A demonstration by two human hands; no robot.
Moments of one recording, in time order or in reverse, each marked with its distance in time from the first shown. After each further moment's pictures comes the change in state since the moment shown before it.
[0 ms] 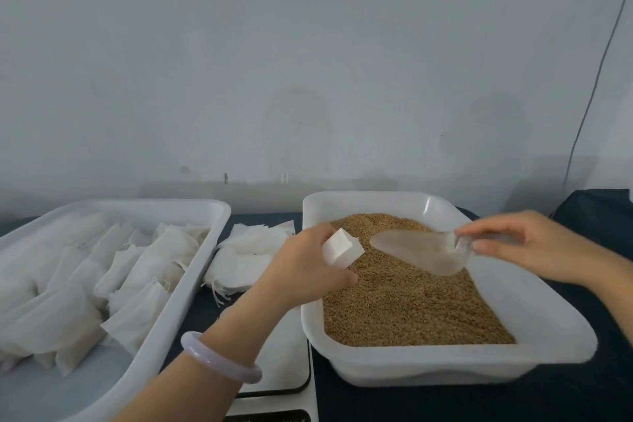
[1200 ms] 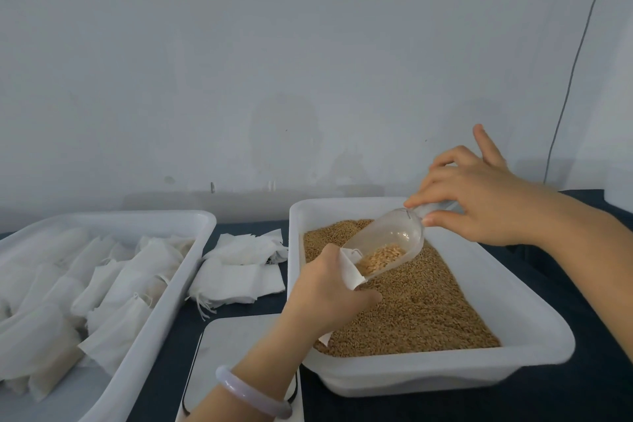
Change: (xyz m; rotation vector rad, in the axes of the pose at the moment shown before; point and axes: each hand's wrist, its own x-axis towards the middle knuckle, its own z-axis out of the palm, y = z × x) left_hand 0.002 0.013 0.046 -0.082 0.012 -0.048; right_hand 0.027 -0.061 -0.022 -0.744 0.123 -0.305
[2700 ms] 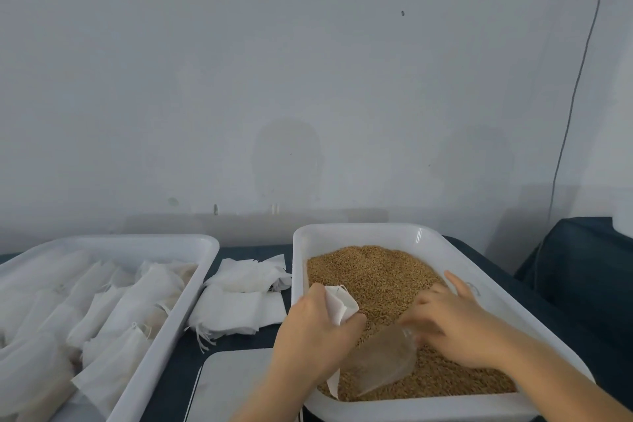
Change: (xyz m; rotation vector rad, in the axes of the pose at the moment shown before) left_hand -0.013 -0.006 -0.005 0.012 0.146 -0.087; right_hand -0.022 -0.020 0.125 0.248 -0.243 0.123
